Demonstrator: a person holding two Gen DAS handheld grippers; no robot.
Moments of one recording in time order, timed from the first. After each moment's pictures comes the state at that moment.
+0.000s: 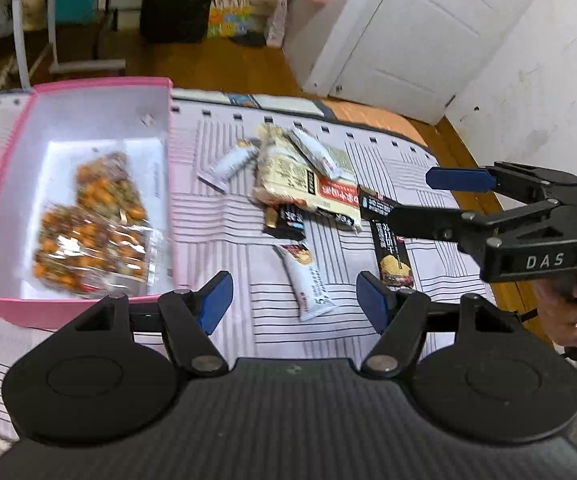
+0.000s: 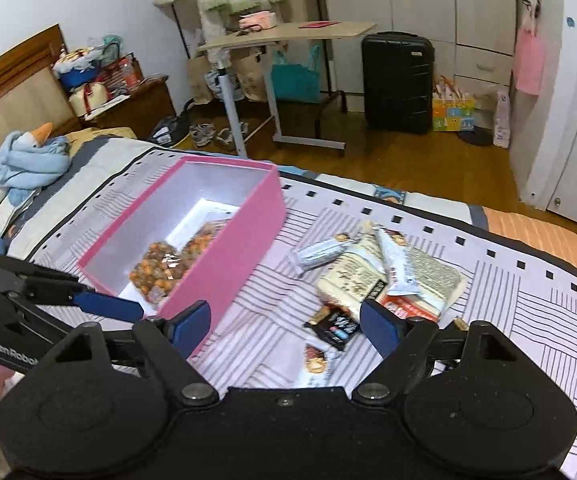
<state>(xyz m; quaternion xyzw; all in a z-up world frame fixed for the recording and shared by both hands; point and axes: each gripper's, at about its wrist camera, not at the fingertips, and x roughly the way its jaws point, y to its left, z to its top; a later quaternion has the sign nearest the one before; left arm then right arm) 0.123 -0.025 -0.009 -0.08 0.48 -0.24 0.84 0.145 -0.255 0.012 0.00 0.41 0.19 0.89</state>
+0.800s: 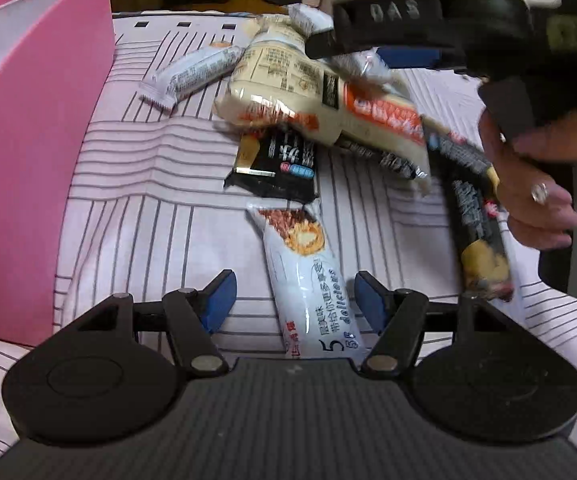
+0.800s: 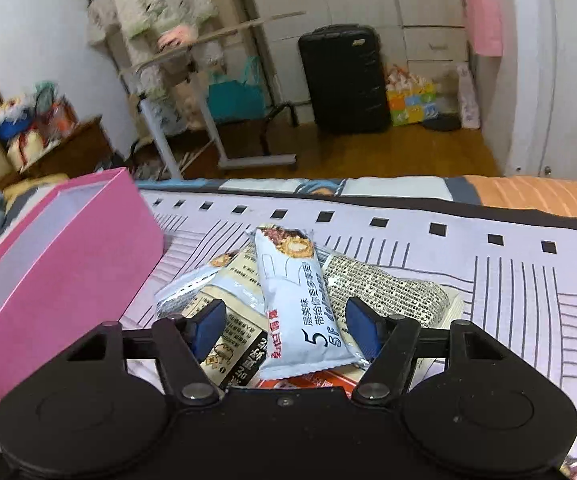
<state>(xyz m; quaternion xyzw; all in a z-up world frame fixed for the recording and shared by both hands) 0.165 -0.145 -0.171 -0.04 0.50 -0.17 0.85 0.262 -0.300 -0.137 0.06 0.36 0.13 0.92</state>
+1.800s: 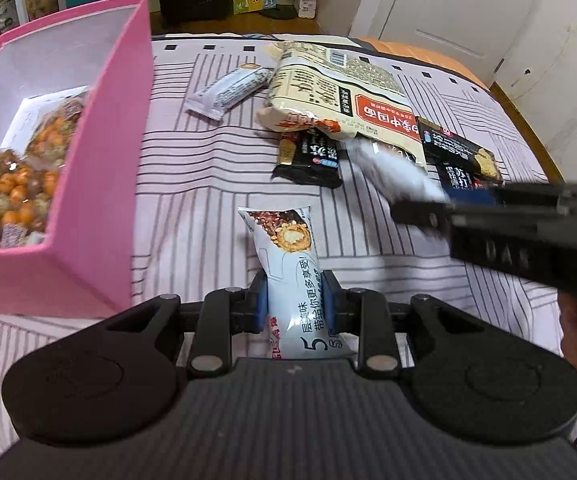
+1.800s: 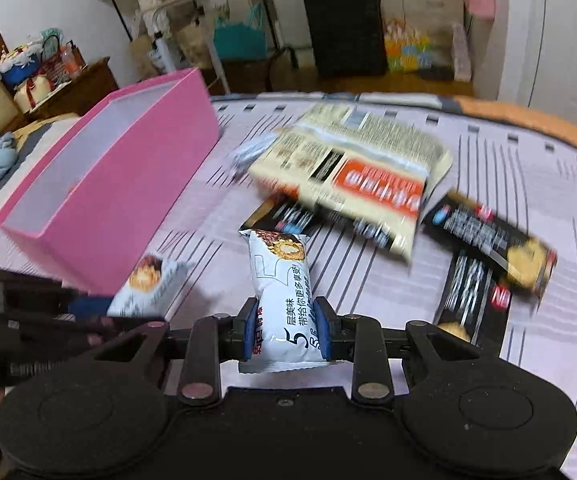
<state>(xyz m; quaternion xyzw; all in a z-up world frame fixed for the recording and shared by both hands) 0.128 -0.095 -0.130 -0.02 0.49 -0.18 0.85 0.125 -0.275 -0.114 0.05 0.47 0.14 0.87</state>
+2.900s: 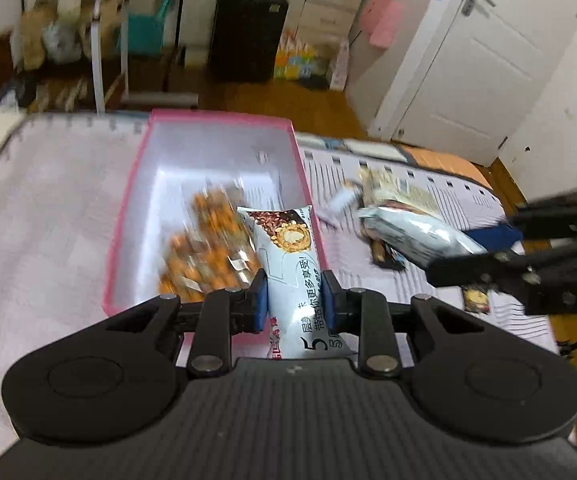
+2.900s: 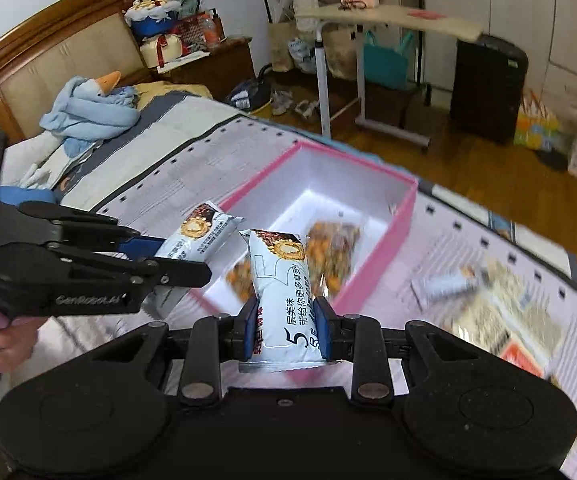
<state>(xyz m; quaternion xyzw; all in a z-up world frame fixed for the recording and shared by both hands) 0.117 0.087 0.008 -0.06 0.42 -0.16 0.89 0.176 -0.105 0.027 -0.06 0.43 0.30 0.85</state>
